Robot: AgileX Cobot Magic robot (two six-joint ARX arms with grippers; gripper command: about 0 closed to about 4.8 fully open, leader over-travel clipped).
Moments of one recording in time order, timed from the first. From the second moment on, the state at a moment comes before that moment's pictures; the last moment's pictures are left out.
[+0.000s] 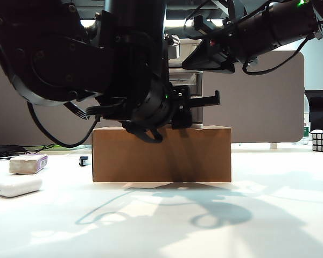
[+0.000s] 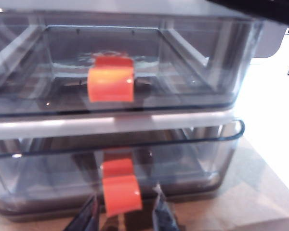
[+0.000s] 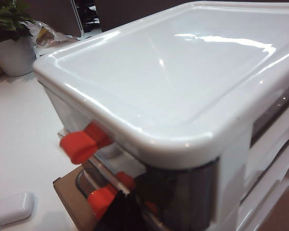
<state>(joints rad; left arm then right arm) -0.94 1.91 0.79 1.03 -0.72 -0.13 0.41 1.50 0.82 0.52 -0.38 0.05</state>
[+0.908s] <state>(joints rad) -0.92 1.91 0.79 1.04 -0.70 -0.13 0.41 1.50 0.82 0.53 -0.38 0.05</state>
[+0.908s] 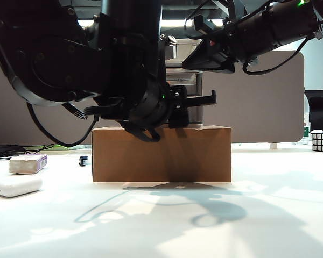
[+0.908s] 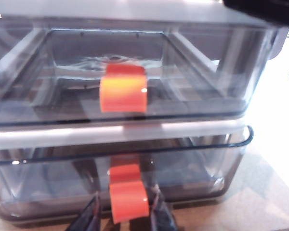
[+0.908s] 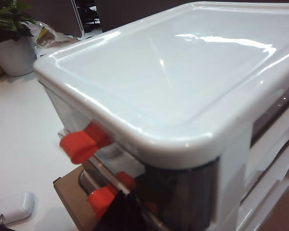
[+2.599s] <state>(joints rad) -1.08 1.90 0.79 0.99 -0.90 -0.14 0.41 1.52 0.82 0.55 -0.40 0.05</state>
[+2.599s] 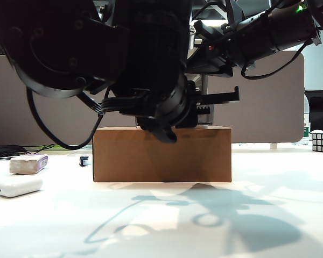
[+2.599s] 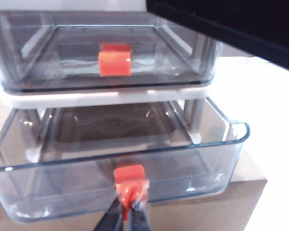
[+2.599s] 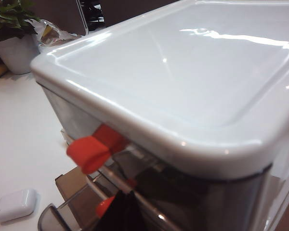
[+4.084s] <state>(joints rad) -1.02 1.09 0.47 0.23 -0.92 -0.12 0.41 1.50 0.82 0.53 -0.49 0.05</state>
